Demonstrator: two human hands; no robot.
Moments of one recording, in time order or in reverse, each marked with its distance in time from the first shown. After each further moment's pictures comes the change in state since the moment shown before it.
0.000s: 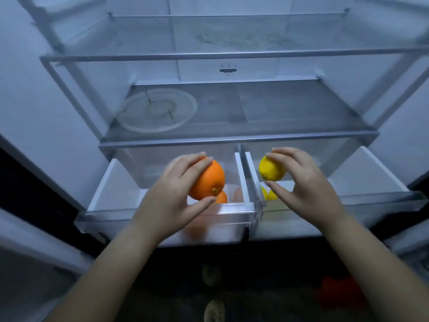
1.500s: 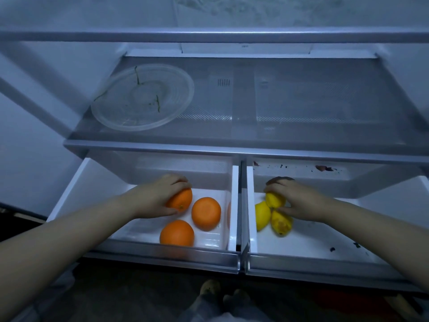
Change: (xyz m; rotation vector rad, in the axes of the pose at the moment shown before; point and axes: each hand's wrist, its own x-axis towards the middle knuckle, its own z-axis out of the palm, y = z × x) left_hand 0.054 -0.119 0.083 0.116 -0.823 -0.193; right_hand 0.048 0.181 0.094 -0.091 -0.887 -0.067
